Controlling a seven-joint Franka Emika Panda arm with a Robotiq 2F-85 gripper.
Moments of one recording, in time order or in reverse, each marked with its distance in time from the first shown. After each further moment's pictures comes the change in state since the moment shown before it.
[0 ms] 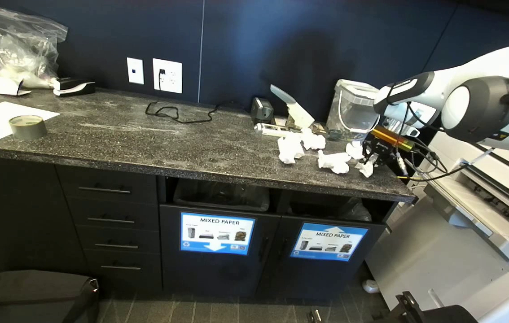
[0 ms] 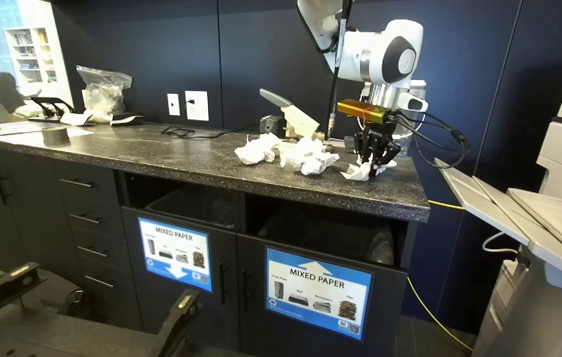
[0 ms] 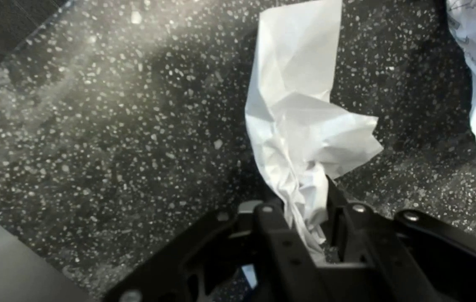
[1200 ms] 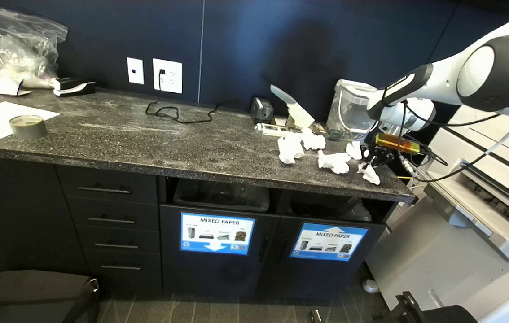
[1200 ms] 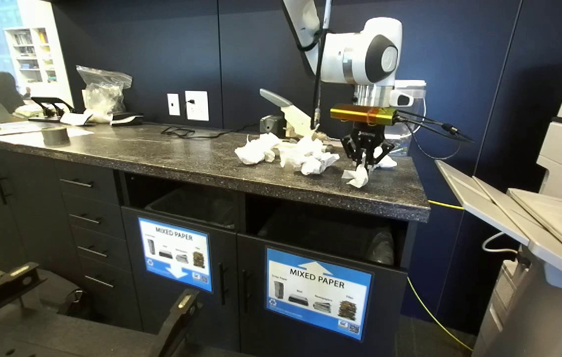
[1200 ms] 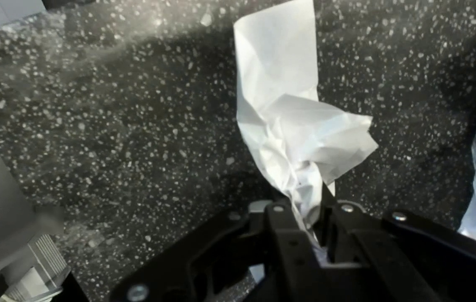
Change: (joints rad) arm 0.046 -0.177 0.014 -0.336 -0.099 0.208 -0.331
